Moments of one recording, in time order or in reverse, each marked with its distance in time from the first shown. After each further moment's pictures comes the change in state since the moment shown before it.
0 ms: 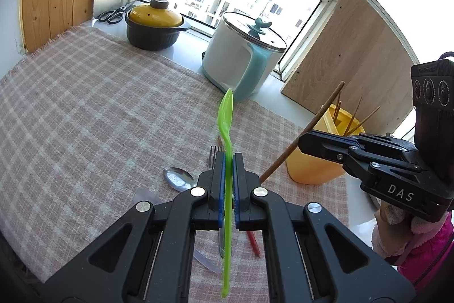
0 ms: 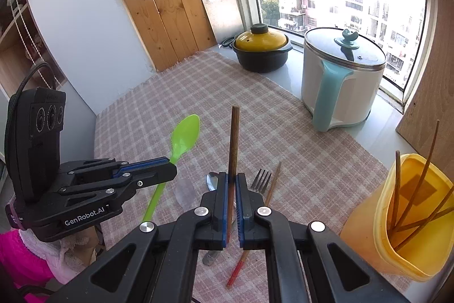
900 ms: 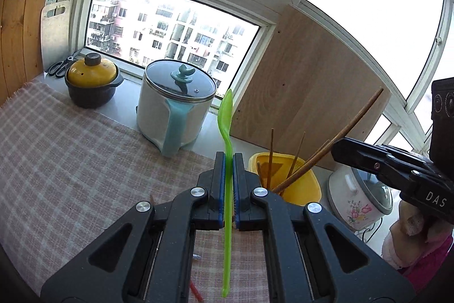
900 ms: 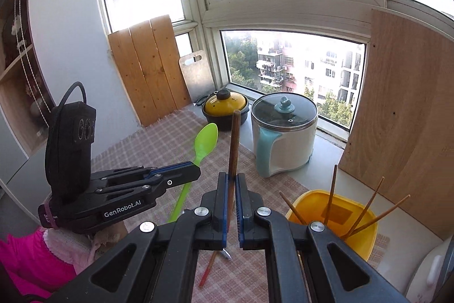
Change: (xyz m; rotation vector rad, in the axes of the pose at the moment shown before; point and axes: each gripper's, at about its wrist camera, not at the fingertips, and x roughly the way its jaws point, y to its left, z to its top) left arm 0.001 -0.098 0.059 0.124 -0.133 -0.160; right arm -0.129 -0.046 0.007 0.048 -0.235 -0.107
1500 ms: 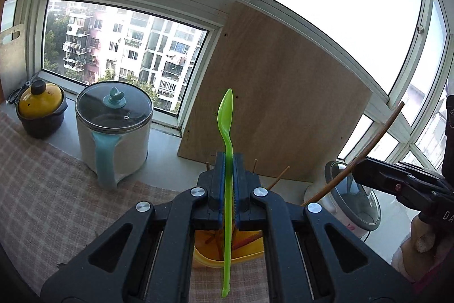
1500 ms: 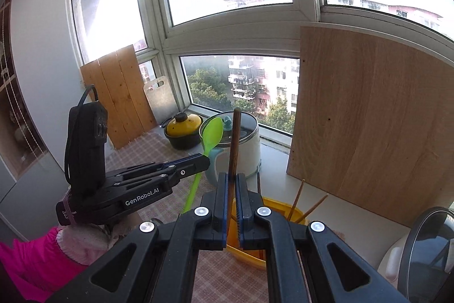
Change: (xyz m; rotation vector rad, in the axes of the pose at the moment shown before) left arm 0.064 -0.081 0.031 0.081 -0.023 -0.103; right arm -0.069 -0.057 -0.005 0.074 -0.071 -0.141
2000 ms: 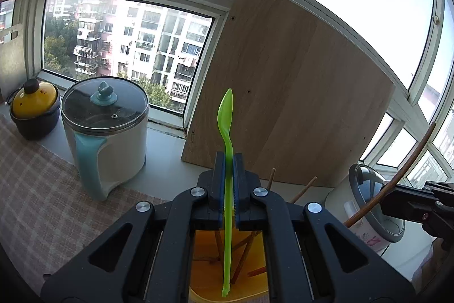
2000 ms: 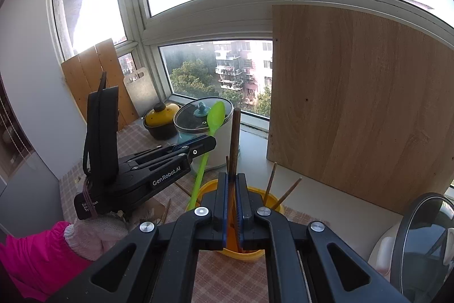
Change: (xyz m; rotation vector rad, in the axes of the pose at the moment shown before) left arm 0.064 -0.003 -0.010 0.008 -0.008 0.081; right arm 0.021 -0.037 -0.015 0.044 0.063 -0.048
